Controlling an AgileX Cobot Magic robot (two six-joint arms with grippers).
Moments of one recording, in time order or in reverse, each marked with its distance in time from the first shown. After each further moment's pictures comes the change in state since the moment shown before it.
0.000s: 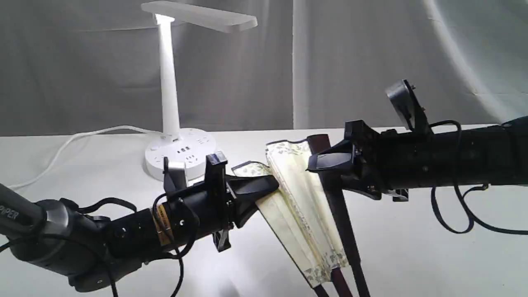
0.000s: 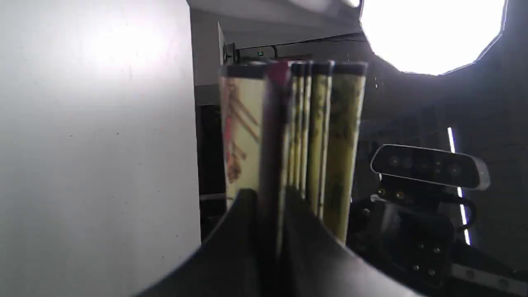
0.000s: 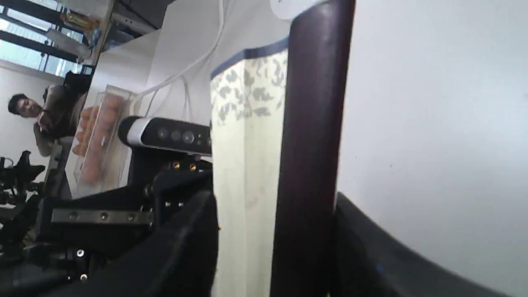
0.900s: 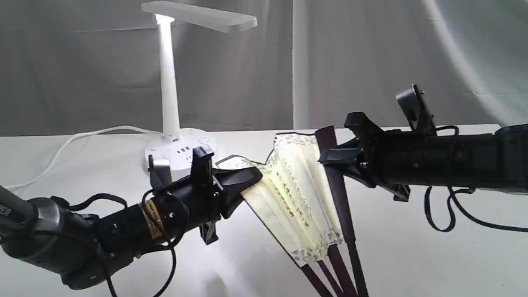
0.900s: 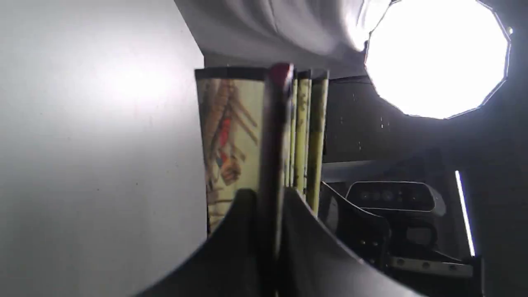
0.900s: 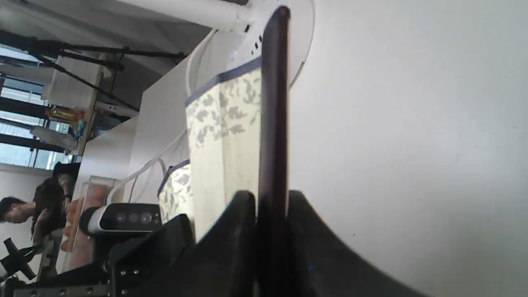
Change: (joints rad) left arm 0.047 0.000 0.000 -0.061 0.024 0.002; right arm 0.002 0.056 0.000 0.196 -0.127 -0.045
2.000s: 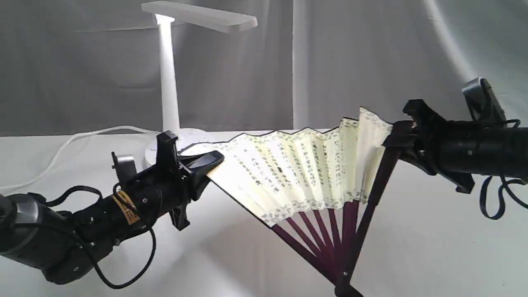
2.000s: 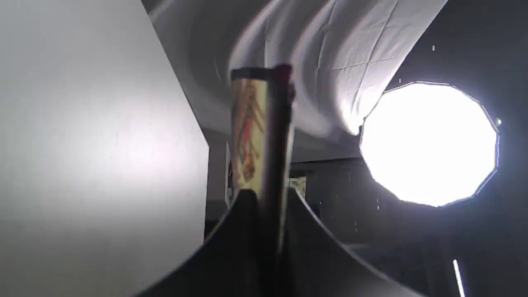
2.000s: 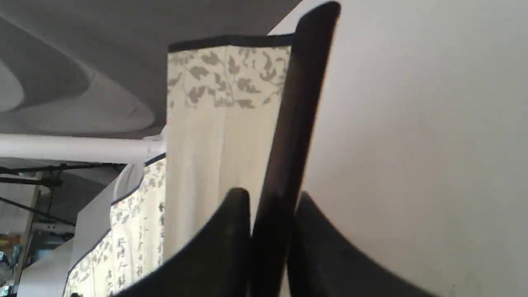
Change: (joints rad) left arm 0.094 0.007 0.000 -0.123 0.014 0.001; right arm -0.190 0.000 -0.010 0.006 -0.116 0.004
